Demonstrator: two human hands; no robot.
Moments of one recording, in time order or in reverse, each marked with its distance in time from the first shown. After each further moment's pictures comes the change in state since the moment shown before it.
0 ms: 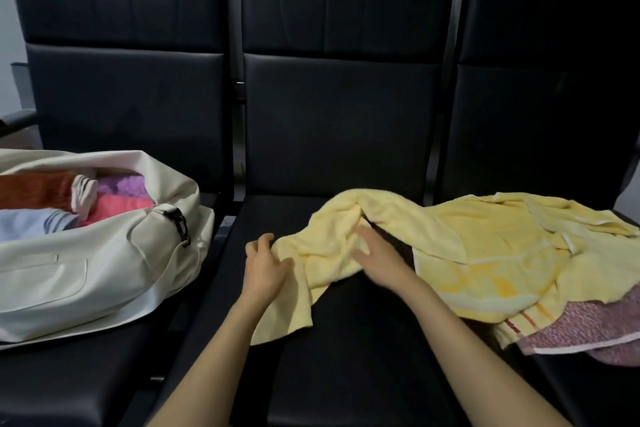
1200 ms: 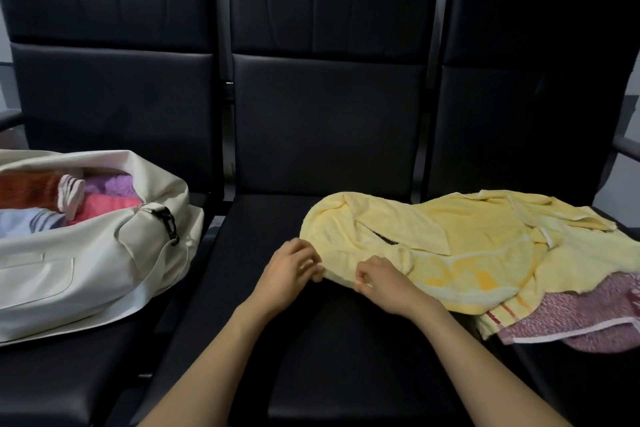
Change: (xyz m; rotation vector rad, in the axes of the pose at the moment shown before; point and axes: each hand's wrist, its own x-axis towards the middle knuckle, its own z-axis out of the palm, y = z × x) left_hand -0.017 0.012 0.023 0.209 -0.199 0.602; right_hand -0.035 0.041 -0.007 -0.367 -0.128 -0.075
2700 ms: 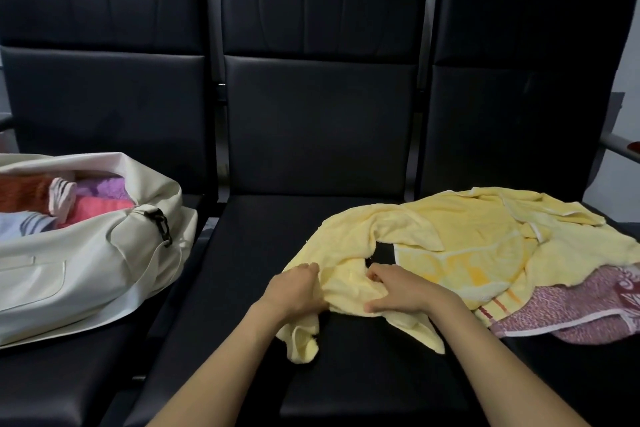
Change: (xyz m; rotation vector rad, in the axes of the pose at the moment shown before) left_hand -0.004 0.038 0.010 0.386 -0.400 -0.229; right_hand -0.018 0.020 -0.021 -0.027 -0.215 0.106
